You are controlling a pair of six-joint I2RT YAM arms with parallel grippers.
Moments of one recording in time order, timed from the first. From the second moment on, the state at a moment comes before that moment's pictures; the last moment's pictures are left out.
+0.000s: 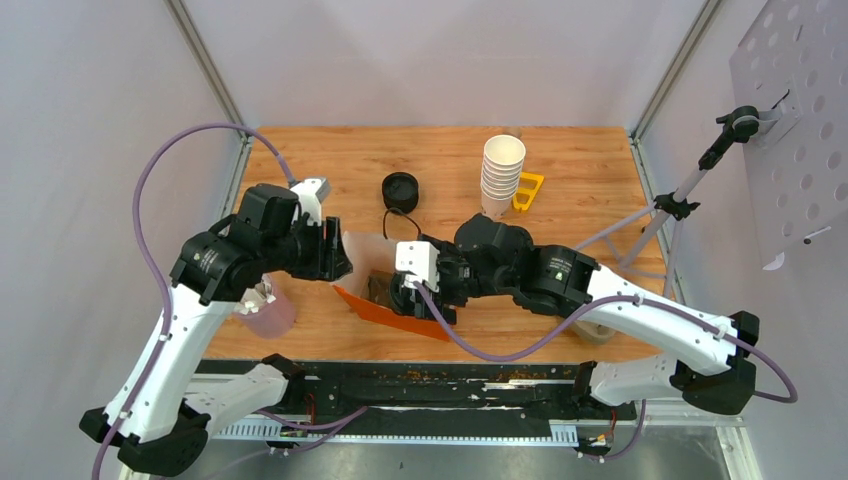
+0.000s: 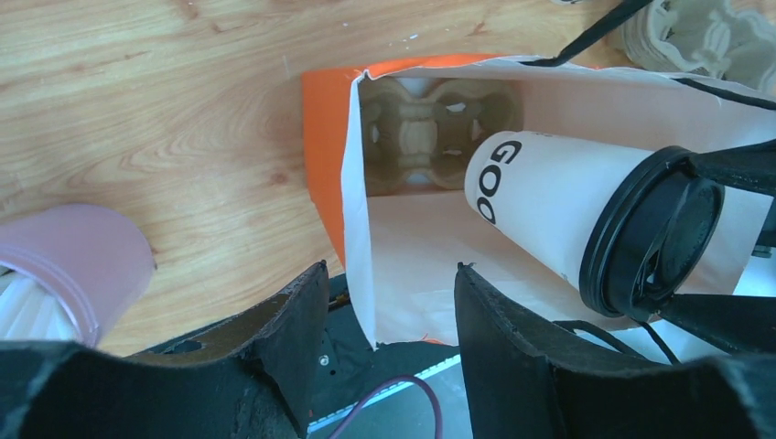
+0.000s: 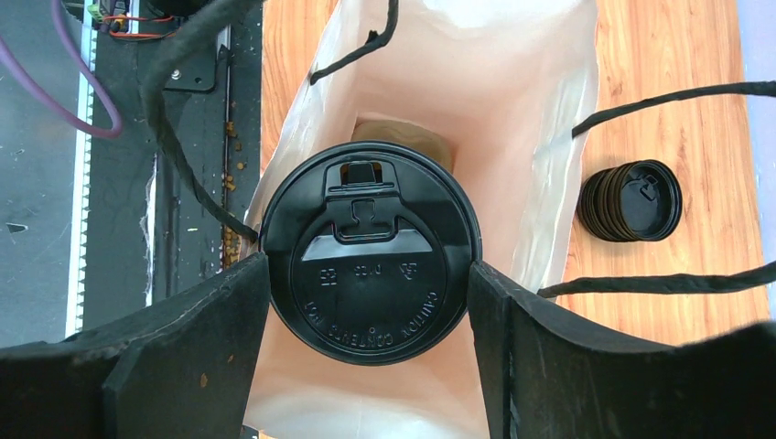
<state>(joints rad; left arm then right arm) -0.51 0.97 1.40 -1.23 0.13 -0.37 1.16 1.25 1.37 -0.68 -0.18 -0.43</state>
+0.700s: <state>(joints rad) -0.51 0.98 1.38 -1.21 0.13 -0.33 1.22 1.23 1.33 -0.71 -0.08 -0.45</state>
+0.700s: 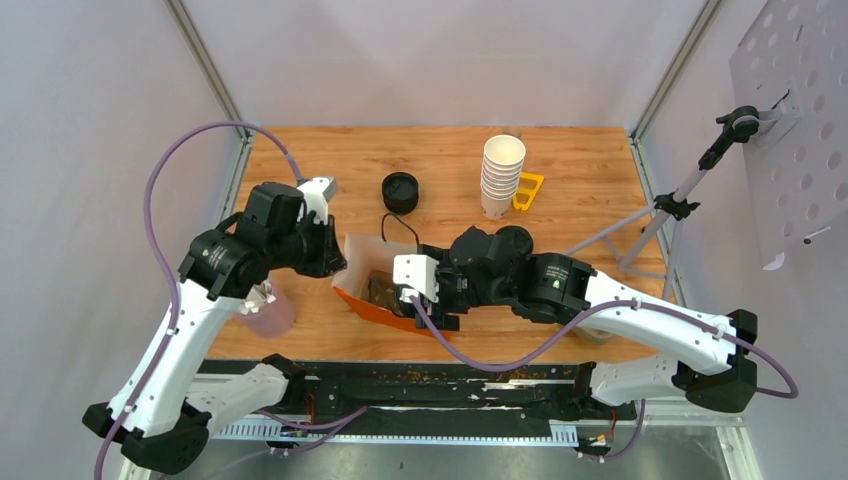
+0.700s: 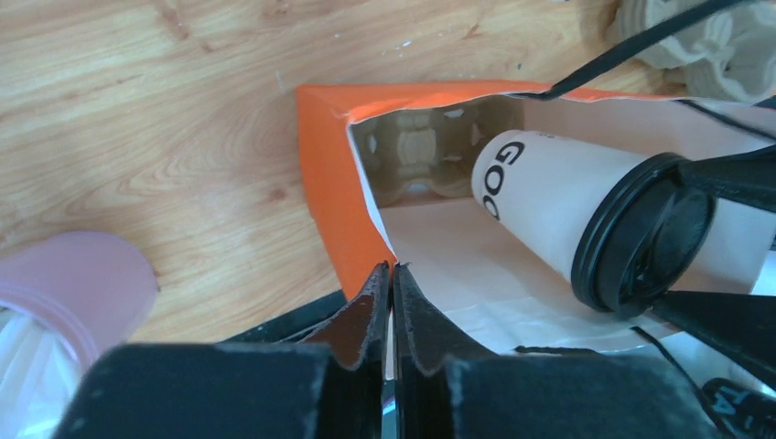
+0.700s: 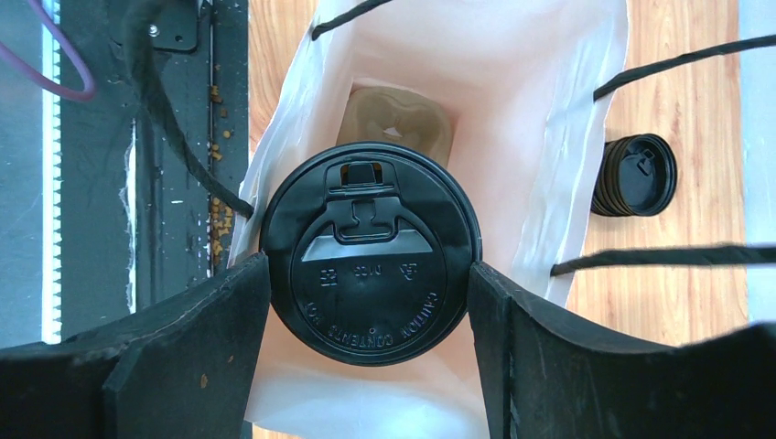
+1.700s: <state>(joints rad) -0.51 1.09 1.38 -0.81 0.09 -0.35 0.95 1.31 1.41 -0.71 -0.05 -0.78</state>
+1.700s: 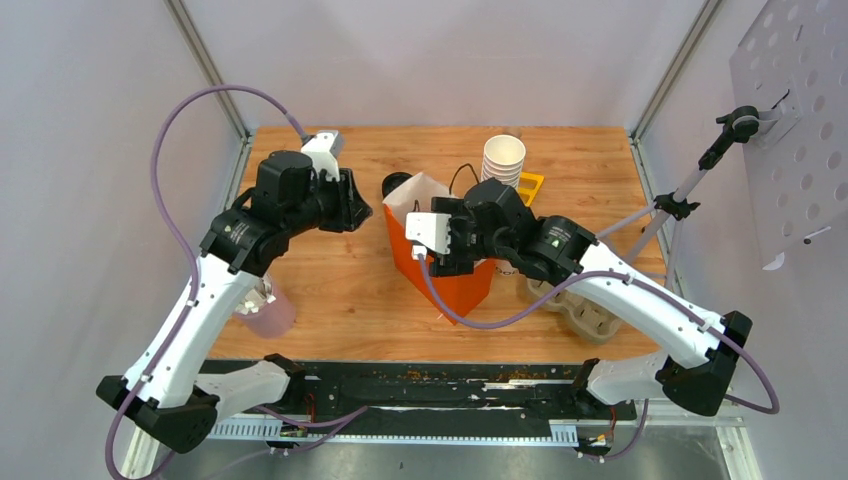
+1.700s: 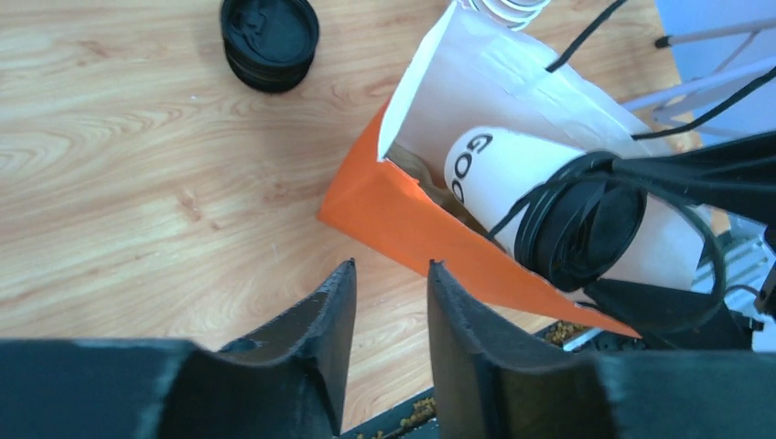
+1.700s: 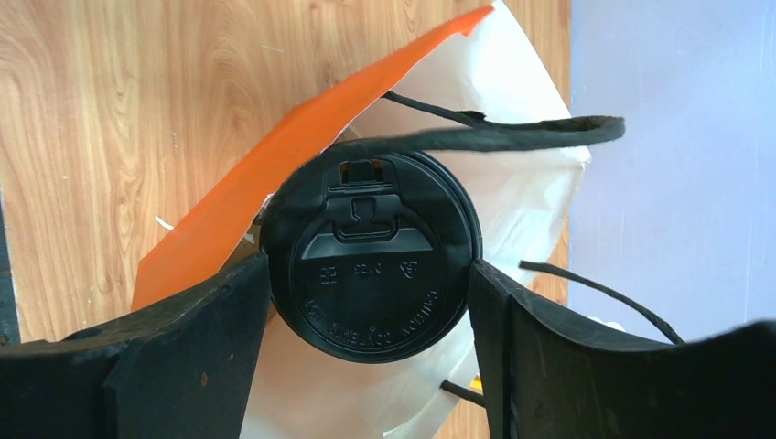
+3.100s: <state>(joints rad) -0.51 0.79 1.20 -1.14 0.28 -0.38 1.22 1.17 1.25 -0.76 -0.06 -0.70</state>
